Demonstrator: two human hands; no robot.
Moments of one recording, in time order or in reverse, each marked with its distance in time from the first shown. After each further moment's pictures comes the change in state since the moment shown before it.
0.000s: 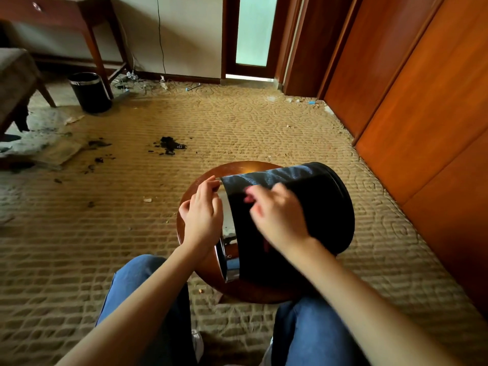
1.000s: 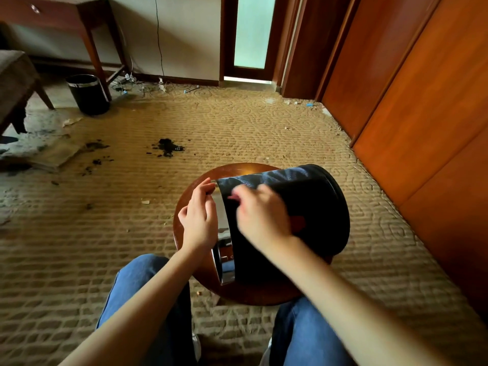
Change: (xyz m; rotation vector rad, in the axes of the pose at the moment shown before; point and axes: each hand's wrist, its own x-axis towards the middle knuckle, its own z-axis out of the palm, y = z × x) left_hand -0.006 -0.003 0.006 -0.170 0.010 -0.063; right_hand 0.009 -0.027 0.001 0.021 -0.027 0.099
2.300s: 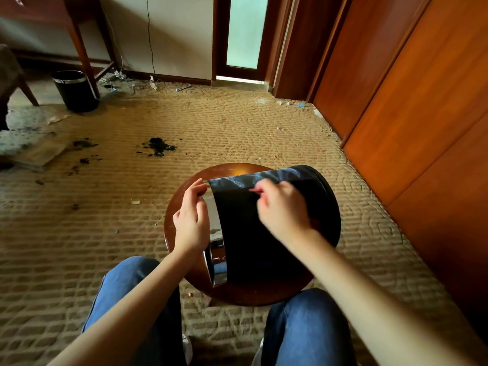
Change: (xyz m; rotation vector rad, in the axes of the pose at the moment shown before) left_hand -0.005 0.008 -0.003 -0.124 0.013 -0.012; right_hand 0.004 0.043 -0.018 -0.062 -0.021 0.078
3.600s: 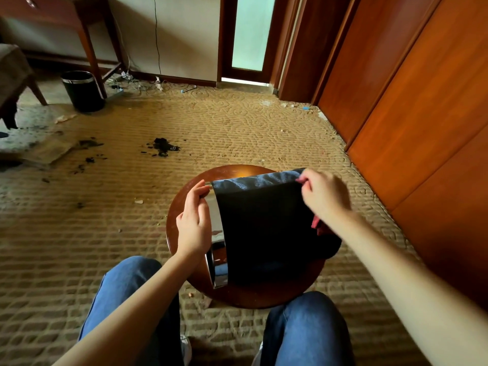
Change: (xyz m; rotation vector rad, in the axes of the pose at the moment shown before) left_hand 0.000 -0.009 0.003 -0.049 0.003 0.024; right_hand 0.030 0.078 -0.028 -0.206 -0.177 0.198
